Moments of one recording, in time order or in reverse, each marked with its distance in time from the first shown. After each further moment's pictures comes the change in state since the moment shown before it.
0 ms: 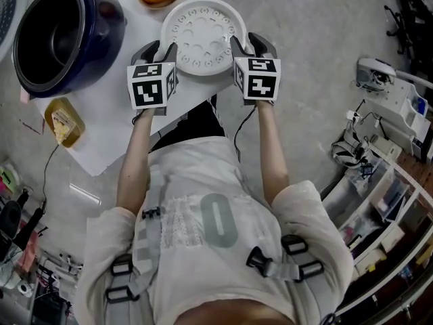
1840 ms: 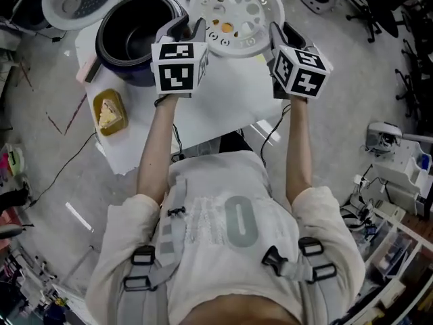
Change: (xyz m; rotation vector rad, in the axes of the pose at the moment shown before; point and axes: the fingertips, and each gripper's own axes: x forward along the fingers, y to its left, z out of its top) left arm -0.162 0.058 0.188 0.092 -0.477 0.199; right arm -0.091 0.064 0.227 -0.072 -0.434 0.095
